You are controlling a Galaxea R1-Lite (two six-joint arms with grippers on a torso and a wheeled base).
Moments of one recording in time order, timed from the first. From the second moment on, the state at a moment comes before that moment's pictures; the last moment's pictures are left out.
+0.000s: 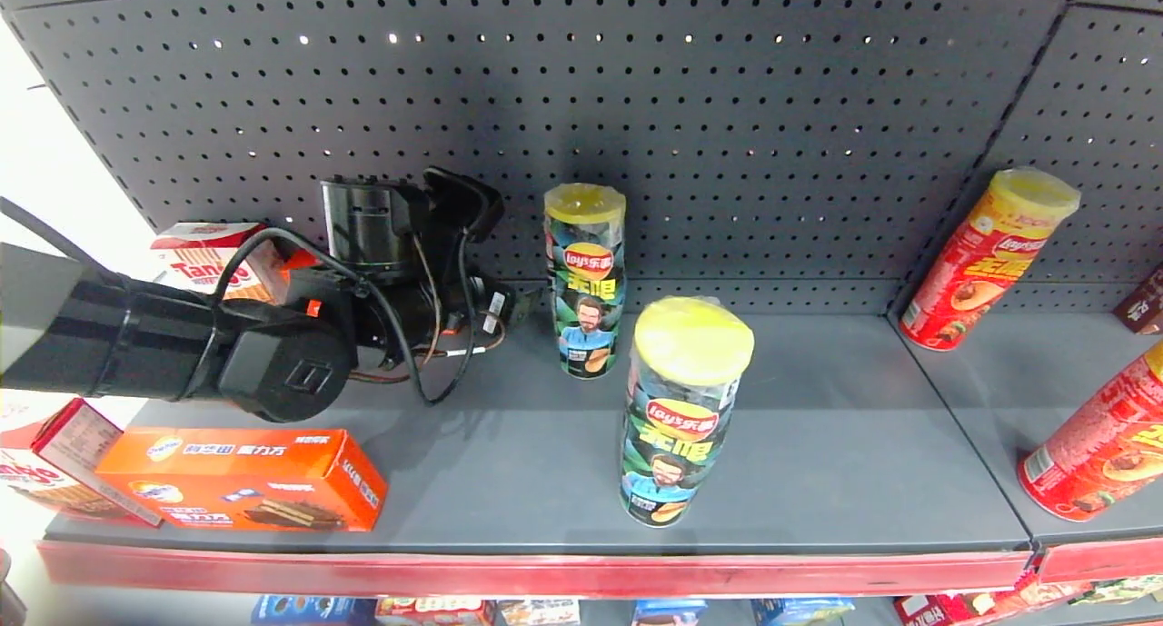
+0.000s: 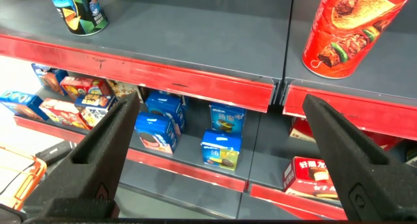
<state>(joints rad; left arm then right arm) -0.39 1.94 -1.19 -0.55 0.11 0.30 0.34 0.00 -0.04 0.05 -0.04 -0.02</state>
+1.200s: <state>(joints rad) -0.48 2.02 -1.25 -0.55 0.14 0.26 0.34 0.00 -0.04 0.05 -0.04 -0.02</state>
